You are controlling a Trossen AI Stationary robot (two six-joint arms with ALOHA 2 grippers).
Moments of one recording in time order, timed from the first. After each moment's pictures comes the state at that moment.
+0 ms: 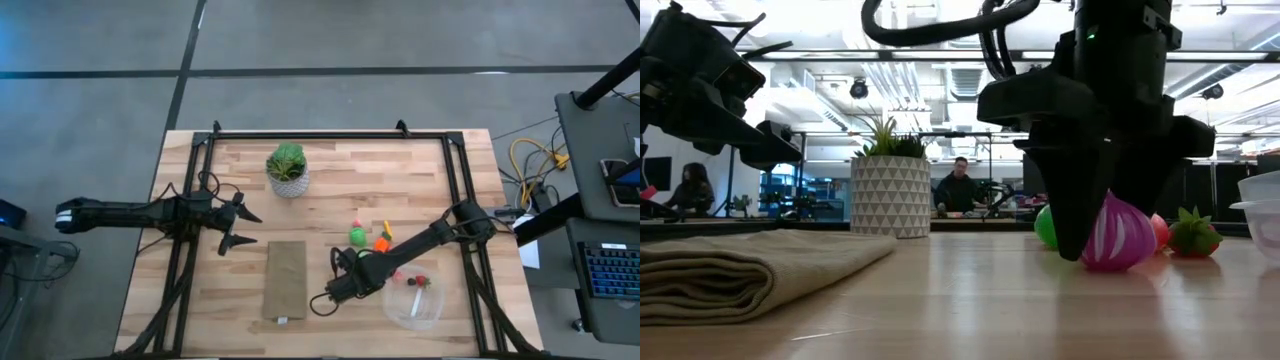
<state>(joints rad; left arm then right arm) 0.08 0.40 0.04 -0.02 0.24 -0.05 0.44 2.12 1.54 -0.94 0.13 1.39</state>
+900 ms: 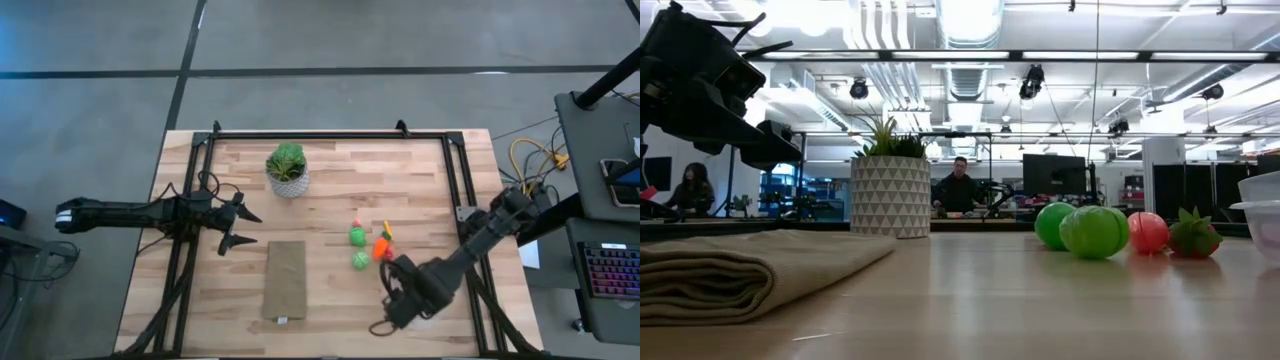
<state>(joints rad) 0.08 0.40 0.04 -0.02 0.24 -0.05 0.69 1.79 1.51 -1.37 0.02 1.66</state>
